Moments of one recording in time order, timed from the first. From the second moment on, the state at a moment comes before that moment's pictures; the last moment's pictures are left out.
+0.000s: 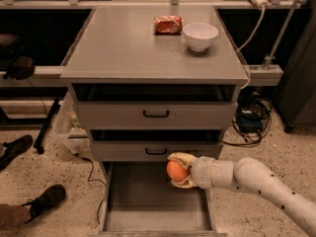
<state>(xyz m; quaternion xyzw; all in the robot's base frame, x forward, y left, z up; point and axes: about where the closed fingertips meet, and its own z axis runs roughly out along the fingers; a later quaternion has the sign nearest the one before) 0.514 -0.073 0.555 -0.76 0.41 0.01 0.51</state>
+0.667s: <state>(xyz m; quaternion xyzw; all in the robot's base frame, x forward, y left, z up) 0.506 0.014 0.741 -0.77 0.28 -0.06 0.56</state>
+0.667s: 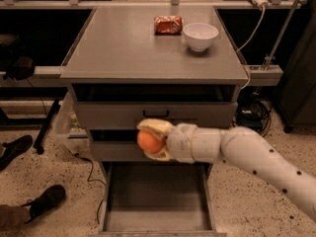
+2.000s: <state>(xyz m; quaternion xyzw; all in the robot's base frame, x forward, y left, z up) 0.567 0.080 0.835 -0.78 0.26 -0.09 0.56</state>
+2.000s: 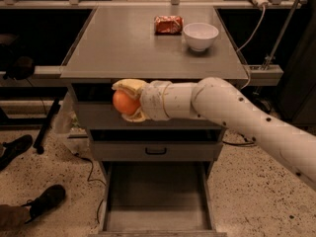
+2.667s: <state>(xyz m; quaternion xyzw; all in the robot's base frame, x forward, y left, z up) 0.668 0.064 0.858 -0.75 0.33 -0.04 0.57</state>
